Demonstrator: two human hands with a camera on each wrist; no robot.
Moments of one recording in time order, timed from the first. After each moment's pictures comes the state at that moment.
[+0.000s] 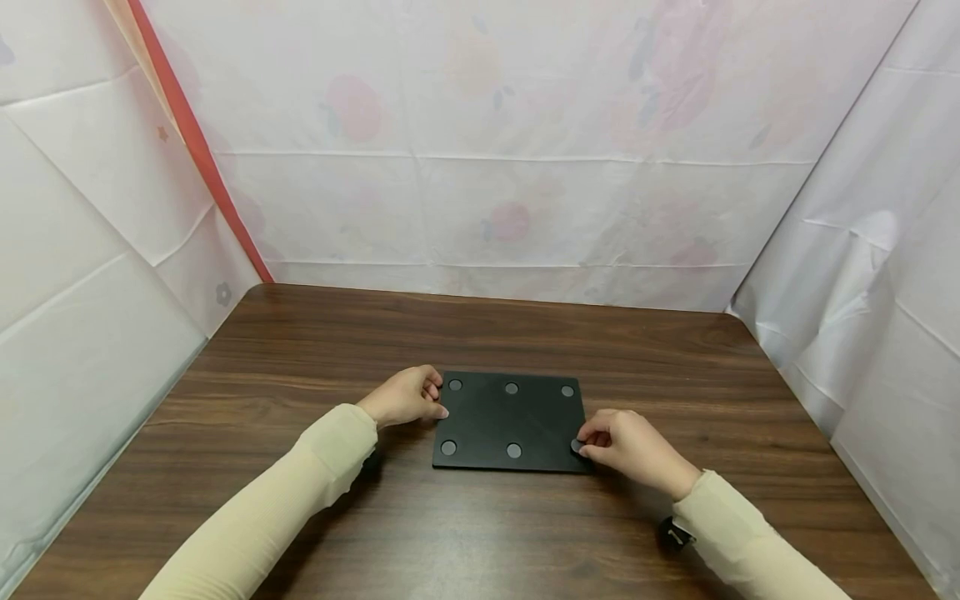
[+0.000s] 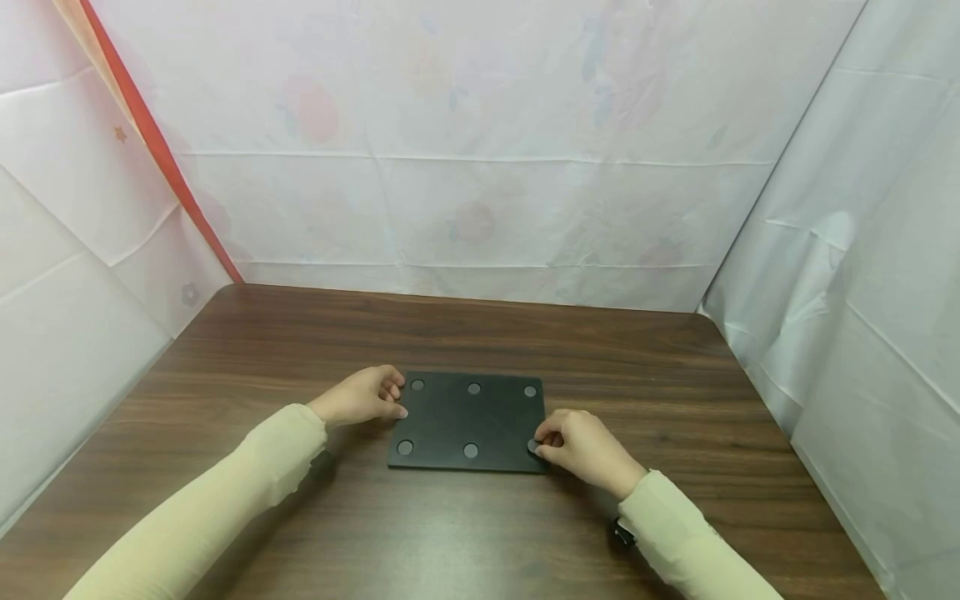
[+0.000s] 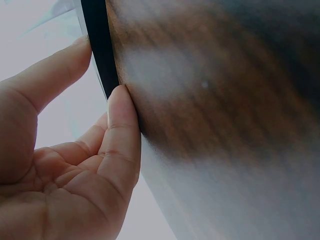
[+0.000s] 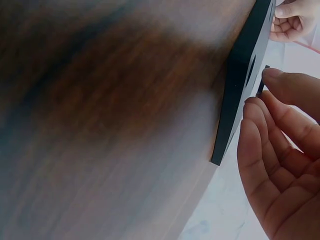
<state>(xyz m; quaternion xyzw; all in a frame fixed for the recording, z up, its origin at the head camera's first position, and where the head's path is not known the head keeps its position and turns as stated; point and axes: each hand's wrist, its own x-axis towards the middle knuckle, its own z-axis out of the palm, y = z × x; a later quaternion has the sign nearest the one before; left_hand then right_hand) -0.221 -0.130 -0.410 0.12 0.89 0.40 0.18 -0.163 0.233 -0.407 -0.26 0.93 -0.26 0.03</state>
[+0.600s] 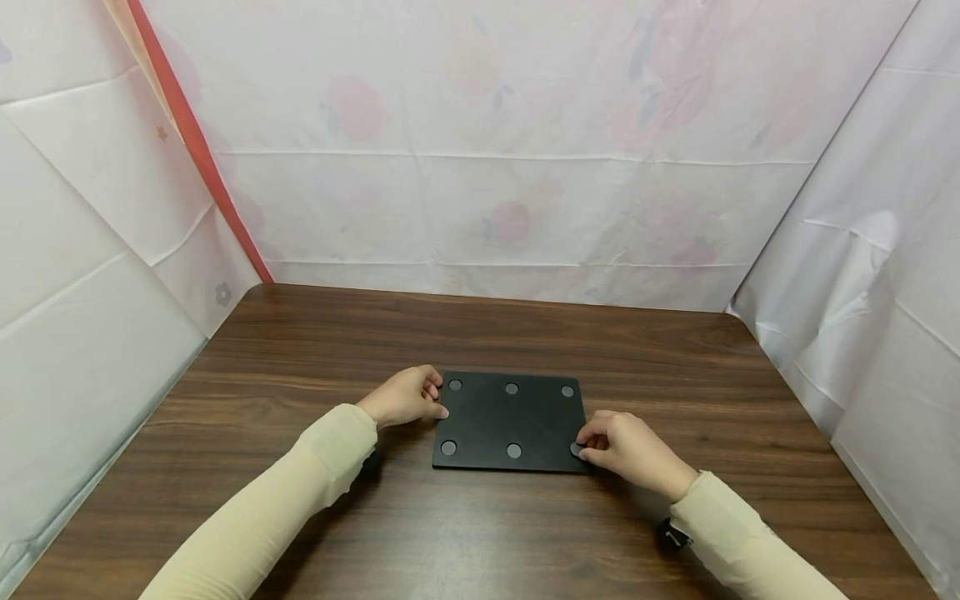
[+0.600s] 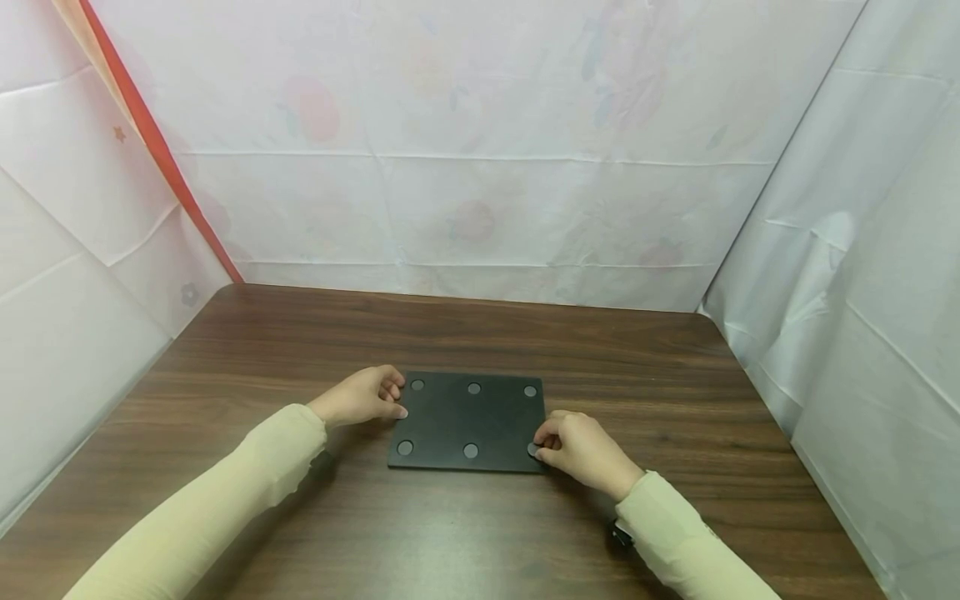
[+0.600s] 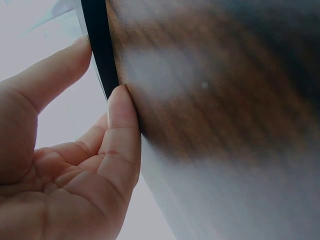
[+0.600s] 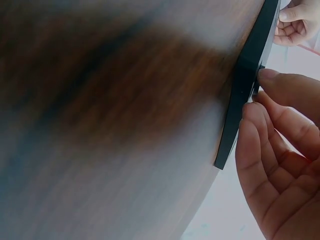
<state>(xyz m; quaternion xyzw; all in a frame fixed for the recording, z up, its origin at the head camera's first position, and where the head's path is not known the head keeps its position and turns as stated) -0.222 -0.130 -0.411 0.12 0.89 0.40 0.18 -0.161 0.233 -0.410 -0.28 0.93 -0.24 0.03</state>
